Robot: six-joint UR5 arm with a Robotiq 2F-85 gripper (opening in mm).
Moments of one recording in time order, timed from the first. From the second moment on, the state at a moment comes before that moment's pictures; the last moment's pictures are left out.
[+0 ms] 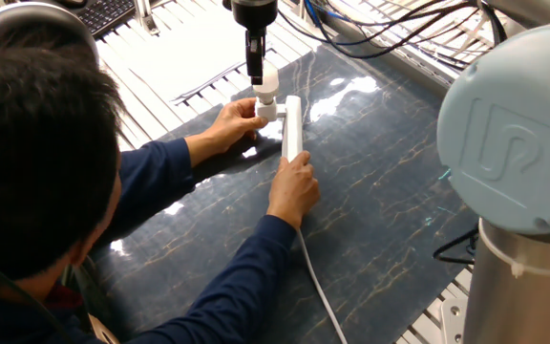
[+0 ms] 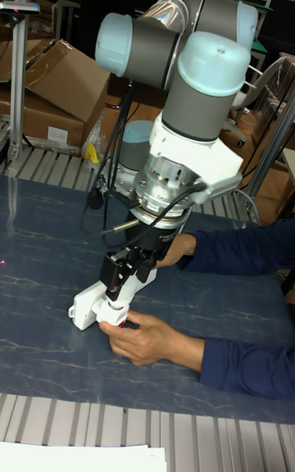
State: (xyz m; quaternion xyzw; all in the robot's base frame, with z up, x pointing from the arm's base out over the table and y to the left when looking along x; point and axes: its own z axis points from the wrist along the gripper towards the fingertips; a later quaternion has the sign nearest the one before) arm 0.649 -0.011 0.152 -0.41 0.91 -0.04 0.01
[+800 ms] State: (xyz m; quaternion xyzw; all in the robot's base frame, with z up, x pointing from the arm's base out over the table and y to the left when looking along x) arm 0.638 -0.004 0.140 -0.51 0.86 -0.03 0.03
